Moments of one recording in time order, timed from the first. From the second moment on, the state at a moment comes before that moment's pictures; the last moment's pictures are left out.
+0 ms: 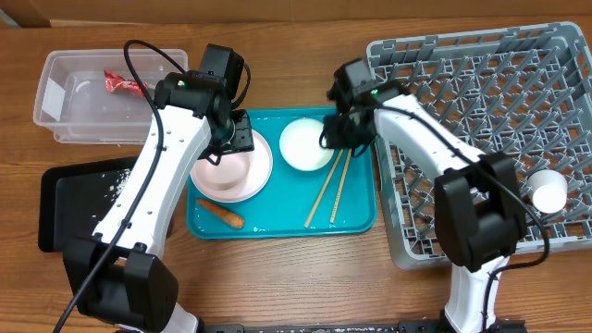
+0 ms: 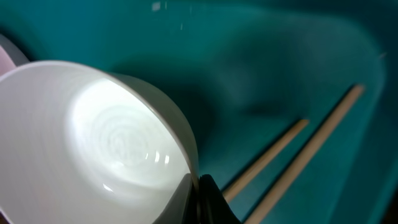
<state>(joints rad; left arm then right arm) -0.26 1.74 1.60 -1.23 -0.07 -0.44 0.39 2.07 1.60 -0.83 -0.24 0.27</state>
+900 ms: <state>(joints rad) -0.10 1.74 1.60 -1.15 -0.10 -0.44 -0.24 1.82 1.81 -0.72 1.21 0.17</state>
